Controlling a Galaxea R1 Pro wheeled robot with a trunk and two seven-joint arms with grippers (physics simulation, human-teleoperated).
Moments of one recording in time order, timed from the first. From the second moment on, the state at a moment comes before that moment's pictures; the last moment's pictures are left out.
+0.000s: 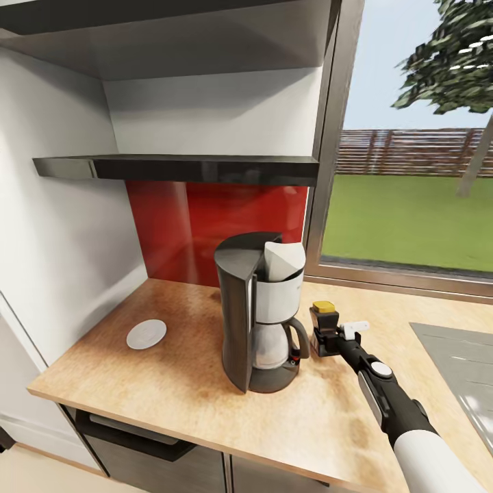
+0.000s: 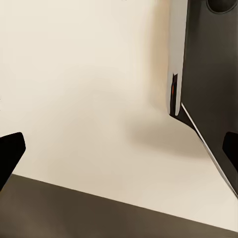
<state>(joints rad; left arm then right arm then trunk) -0.02 0.14 0.03 0.00 -0.08 0.00 0.06 -0.61 -0.08 -0.13 -0.76 0.06 -0.03 0.26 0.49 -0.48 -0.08</state>
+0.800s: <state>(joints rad) -0.02 0.14 0.03 0.00 -0.08 0.00 0.06 -0.61 -0.08 -0.13 -0.75 0.06 -0.07 0.26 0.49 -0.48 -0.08</state>
